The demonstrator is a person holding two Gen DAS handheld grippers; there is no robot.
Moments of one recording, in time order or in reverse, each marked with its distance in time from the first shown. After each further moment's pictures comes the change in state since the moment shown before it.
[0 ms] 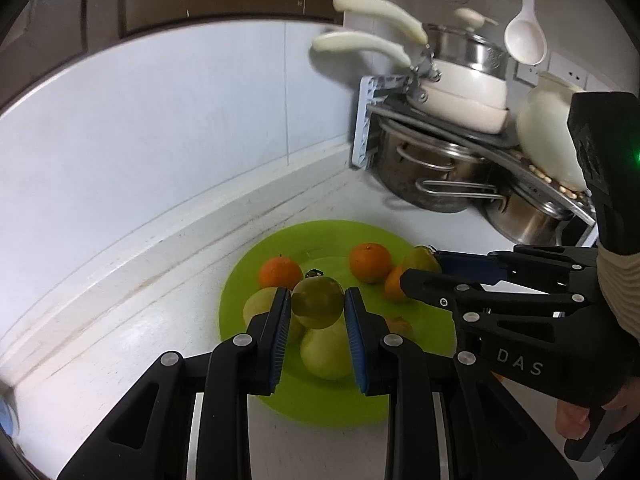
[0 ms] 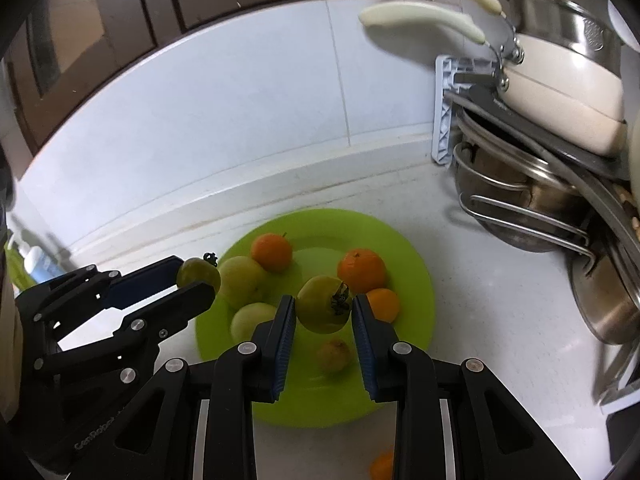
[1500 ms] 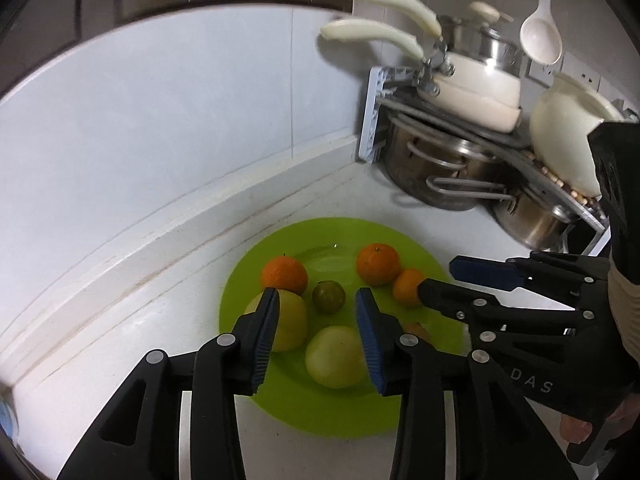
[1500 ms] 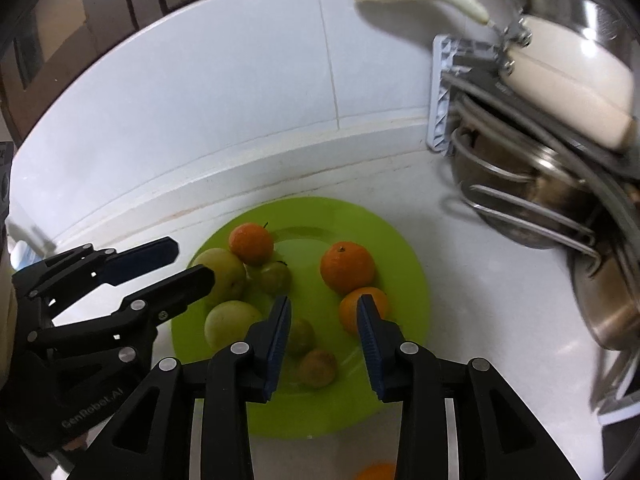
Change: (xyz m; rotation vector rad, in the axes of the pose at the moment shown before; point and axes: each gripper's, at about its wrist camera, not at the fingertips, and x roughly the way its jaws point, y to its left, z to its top) left arm 0.005 0.005 0.004 -0.022 0.014 0.004; right arm 0.001 -0.002 0.001 -0.012 0.020 -0.047
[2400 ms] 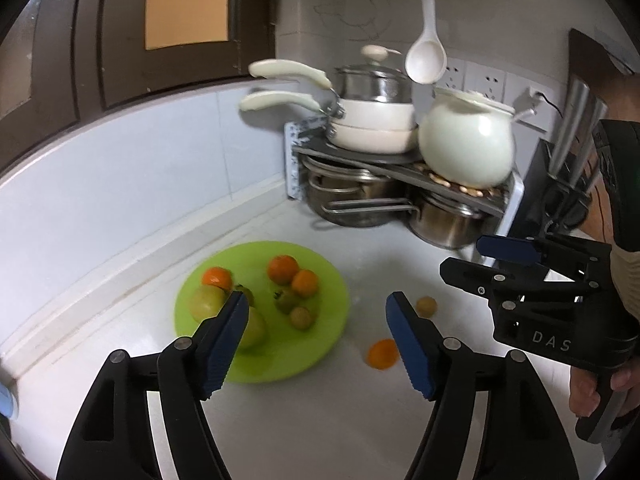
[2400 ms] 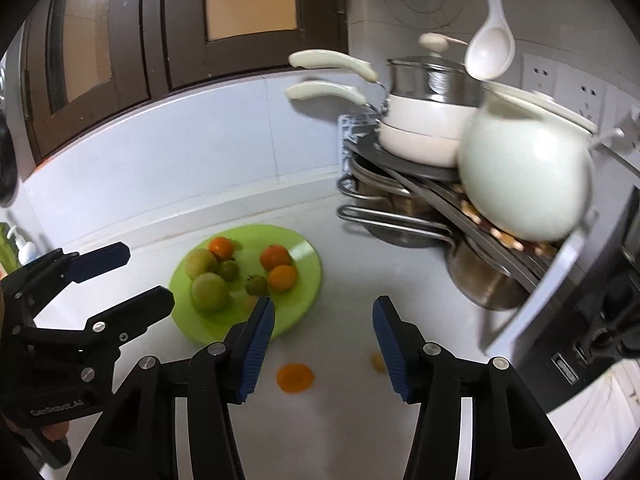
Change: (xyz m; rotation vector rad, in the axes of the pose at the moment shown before) left arm -0.093 -0.090 -0.037 0.101 -0.149 -0.063; right arm -0.135 -0.039 -0.079 0.028 -0.207 -0.156
